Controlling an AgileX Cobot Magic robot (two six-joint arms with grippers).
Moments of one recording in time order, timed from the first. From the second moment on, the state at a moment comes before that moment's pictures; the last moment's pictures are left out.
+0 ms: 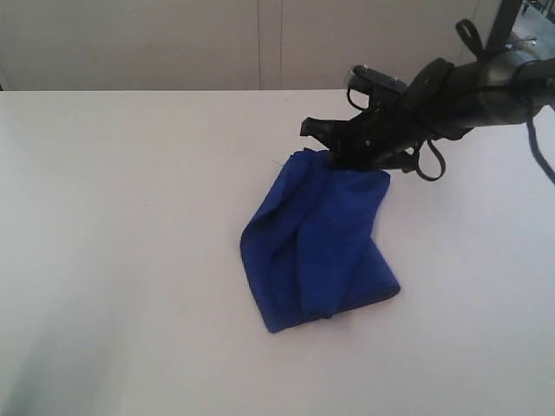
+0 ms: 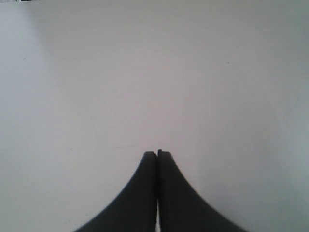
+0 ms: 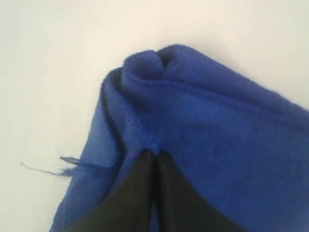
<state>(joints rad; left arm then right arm) 0.00 0.00 0.02 -0.13 0.43 0.15 0.30 2.06 -1.36 0.69 0.35 -0.20</state>
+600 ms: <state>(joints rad) 0.00 0.00 0.02 -0.13 0.43 0.15 0.29 2.02 -1.36 0.49 0.44 -0.28</state>
